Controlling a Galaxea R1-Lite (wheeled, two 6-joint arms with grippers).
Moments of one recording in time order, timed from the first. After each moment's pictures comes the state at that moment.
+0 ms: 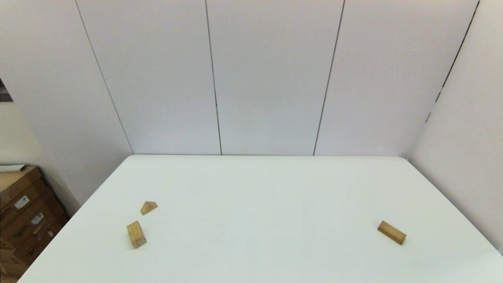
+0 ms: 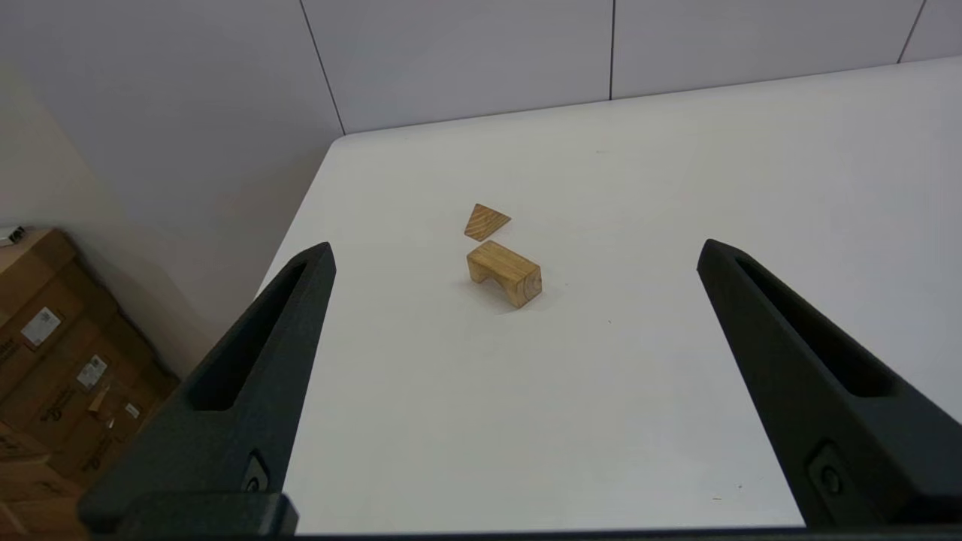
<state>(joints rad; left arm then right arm) -0.01 0.00 0.00 0.01 -0.02 0.10 0.00 0.00 0.00 0.00 0.01 -0.01</state>
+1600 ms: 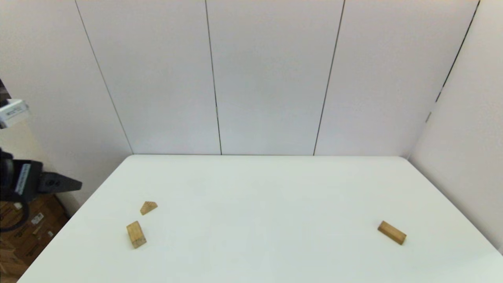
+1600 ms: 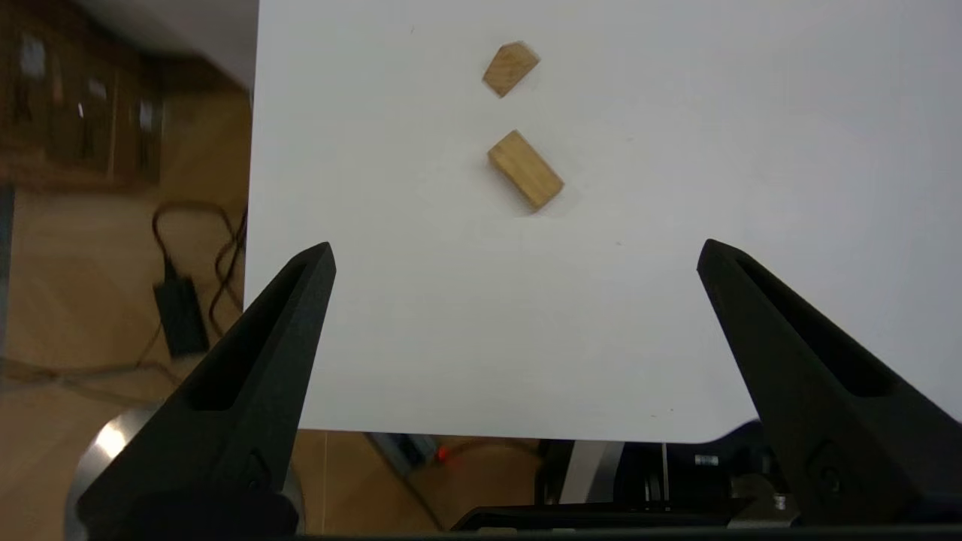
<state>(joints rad) 0.07 1.30 -1.15 0.69 -0.01 0.04 0.00 0.00 0.00 0.00 0.01 -0.01</state>
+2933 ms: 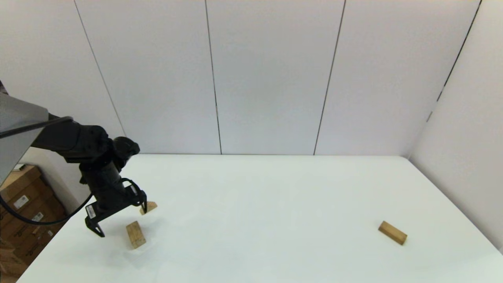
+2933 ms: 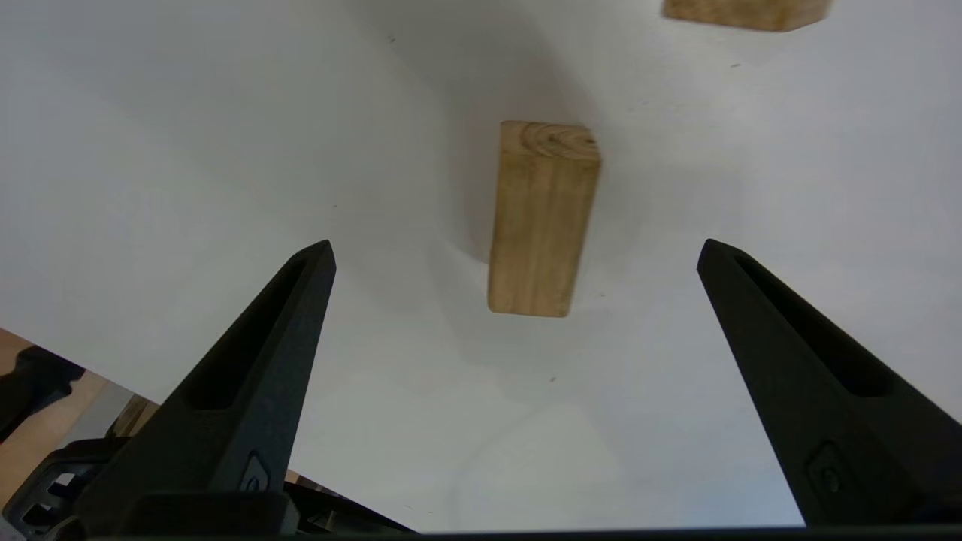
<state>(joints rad) 0.02 2.17 -1.39 0.74 0.05 -0.79 0.00 0.00 0.00 0.00 0.01 -0.01</state>
